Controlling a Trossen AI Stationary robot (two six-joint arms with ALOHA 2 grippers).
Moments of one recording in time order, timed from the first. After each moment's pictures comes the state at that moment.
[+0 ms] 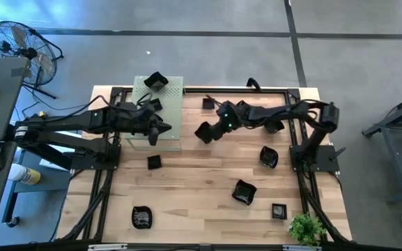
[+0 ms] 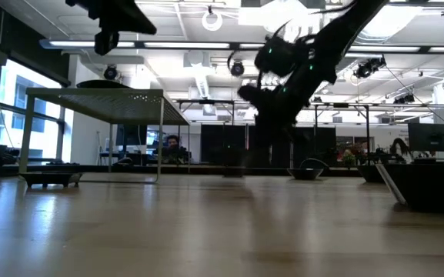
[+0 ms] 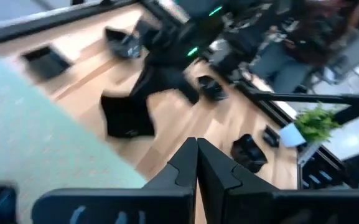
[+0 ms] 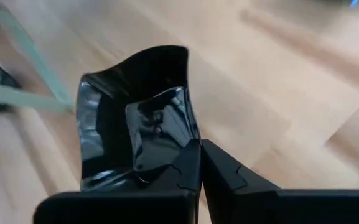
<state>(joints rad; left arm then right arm) 0.10 0.87 0.84 -0.37 -0.07 -0.64 -0.34 1.73 0.97 -0.10 -0.09 0.63</state>
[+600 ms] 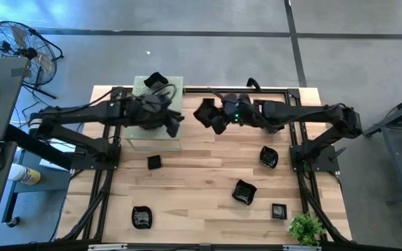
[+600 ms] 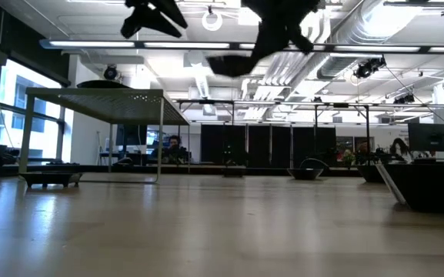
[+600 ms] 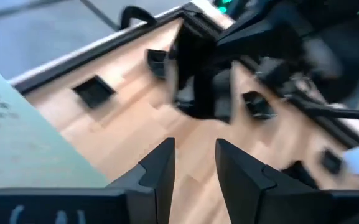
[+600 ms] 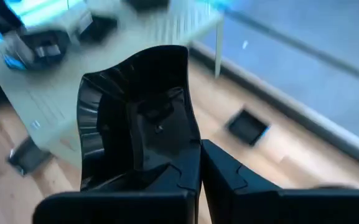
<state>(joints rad) 0.10 1.19 1.21 -0.58 -0.28 -0.57 -0.12 1.49 1.33 -0.54 0.45 0.51</state>
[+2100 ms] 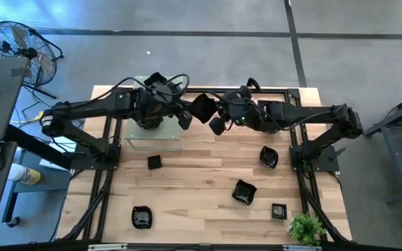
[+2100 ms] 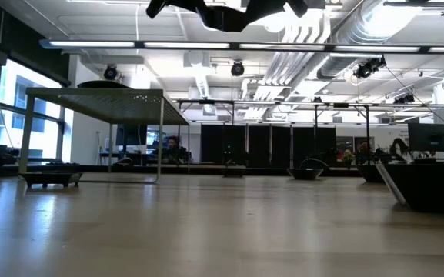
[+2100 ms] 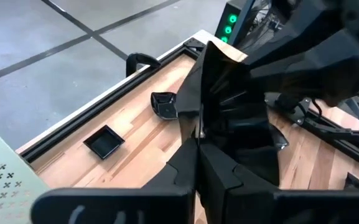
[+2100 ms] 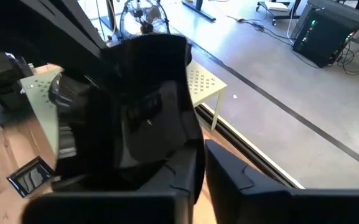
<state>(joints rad) 0.10 1.36 1.50 -0.63 -0.36 -0.44 -0.02 1.49 1.49 -0.55 0.61 0.31</state>
